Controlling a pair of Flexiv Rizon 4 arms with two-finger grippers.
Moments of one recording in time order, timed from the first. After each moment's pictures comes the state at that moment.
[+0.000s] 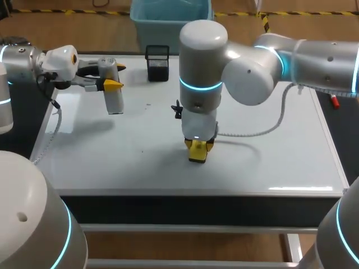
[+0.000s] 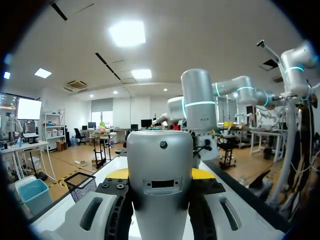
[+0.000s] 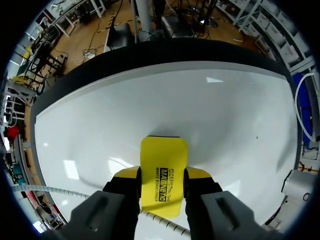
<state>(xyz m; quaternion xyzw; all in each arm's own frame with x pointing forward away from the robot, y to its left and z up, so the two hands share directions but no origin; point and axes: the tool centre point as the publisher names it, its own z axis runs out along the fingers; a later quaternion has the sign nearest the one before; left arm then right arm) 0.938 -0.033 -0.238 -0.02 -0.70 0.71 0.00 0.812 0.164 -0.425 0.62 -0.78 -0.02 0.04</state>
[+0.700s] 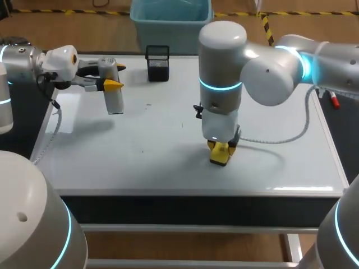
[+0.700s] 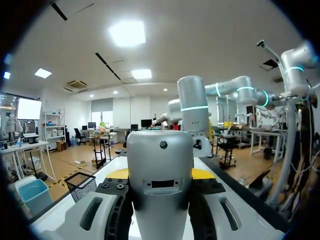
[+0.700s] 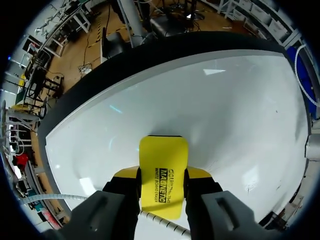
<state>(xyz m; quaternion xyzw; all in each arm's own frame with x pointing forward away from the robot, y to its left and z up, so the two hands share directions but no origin) 0.938 -0.033 -0.238 -0.02 -0.70 0.71 0.00 0.802 0.095 -0.429 0.55 -0.84 -0.01 0.07</state>
